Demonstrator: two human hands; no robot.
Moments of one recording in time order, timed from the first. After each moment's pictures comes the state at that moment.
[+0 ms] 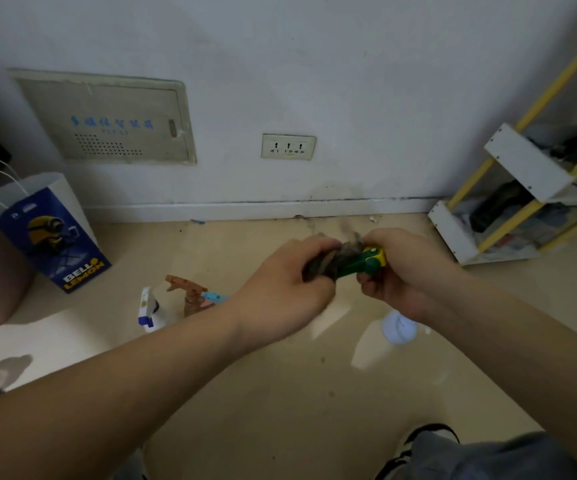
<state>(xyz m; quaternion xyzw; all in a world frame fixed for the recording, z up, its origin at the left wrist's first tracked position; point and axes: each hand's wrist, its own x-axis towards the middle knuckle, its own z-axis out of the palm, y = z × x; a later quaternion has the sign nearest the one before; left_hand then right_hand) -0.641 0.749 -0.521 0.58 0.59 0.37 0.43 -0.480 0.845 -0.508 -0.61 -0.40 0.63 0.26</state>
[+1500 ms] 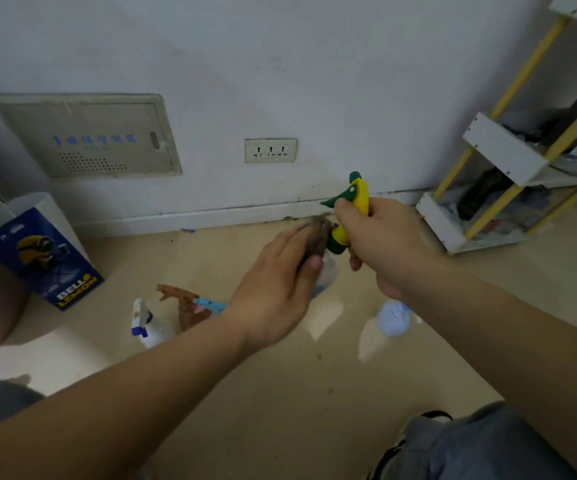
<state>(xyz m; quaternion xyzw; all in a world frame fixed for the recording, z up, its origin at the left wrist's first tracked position) -0.626 0.764 -0.563 0.70 0.58 0.36 0.22 -0.483 0.840 -0.490 -0.58 -0.61 0.43 0.34</state>
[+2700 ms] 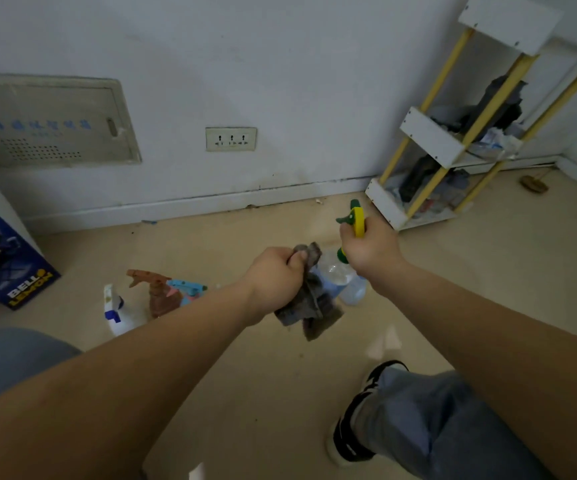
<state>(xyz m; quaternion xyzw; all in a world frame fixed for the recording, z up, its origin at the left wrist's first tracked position) -0.590 0.743 -0.567 0.51 0.65 0.31 0.47 -0.425 0.808 -0.543 -0.70 -0.59 0.28 0.30</state>
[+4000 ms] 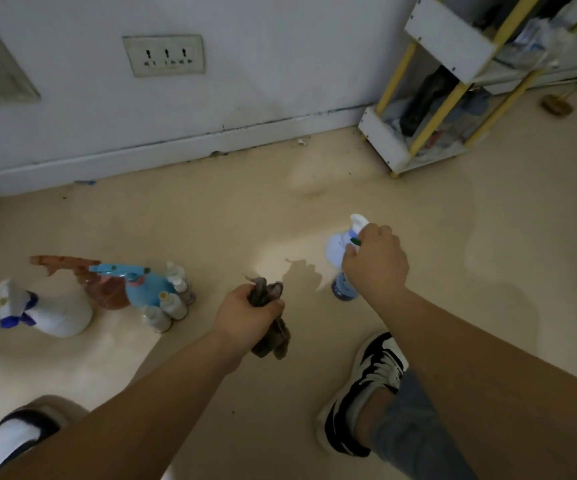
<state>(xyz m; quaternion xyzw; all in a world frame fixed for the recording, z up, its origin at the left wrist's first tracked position) -0.545 0.761 -0.720 0.34 0.68 0.27 0.60 -0.332 0.859 -0.723 -0.76 -0.64 0.05 0.08</state>
